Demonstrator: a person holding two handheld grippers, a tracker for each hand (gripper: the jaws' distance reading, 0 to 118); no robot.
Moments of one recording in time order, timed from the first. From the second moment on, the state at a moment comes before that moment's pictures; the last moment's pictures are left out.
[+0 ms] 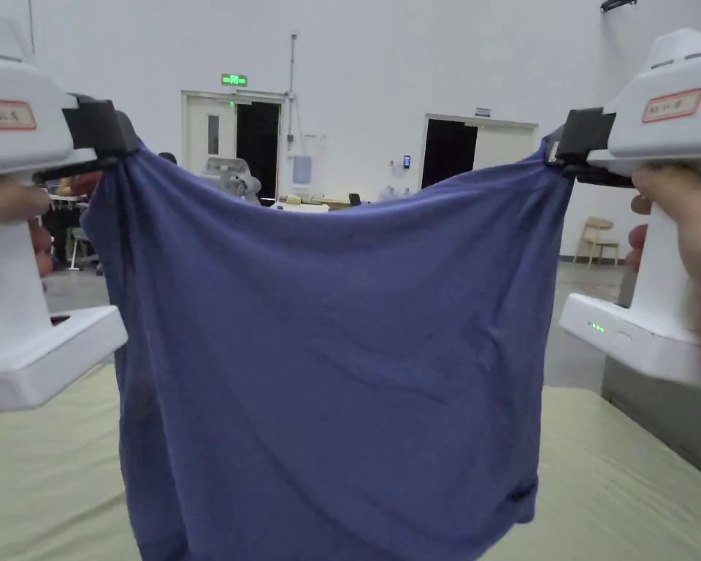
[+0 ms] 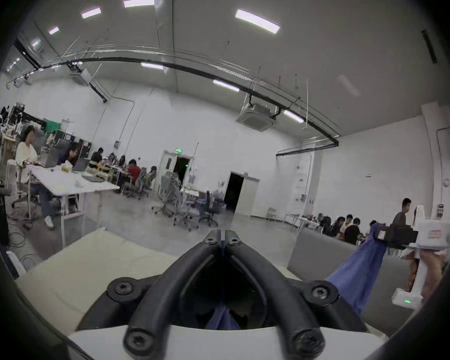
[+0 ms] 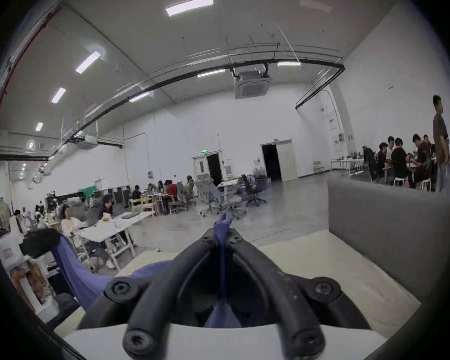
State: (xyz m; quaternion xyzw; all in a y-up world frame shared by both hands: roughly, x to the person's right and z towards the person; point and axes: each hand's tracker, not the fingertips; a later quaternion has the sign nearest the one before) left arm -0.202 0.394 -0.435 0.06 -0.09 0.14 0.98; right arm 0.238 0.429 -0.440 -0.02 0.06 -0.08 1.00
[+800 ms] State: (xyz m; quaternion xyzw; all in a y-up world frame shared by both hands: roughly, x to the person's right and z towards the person) left arm -0.184 0.343 -0.619 -0.01 -0.02 -0.03 1.00; right arm 0.254 0.371 -0.643 -0.11 0.00 -0.04 0.99
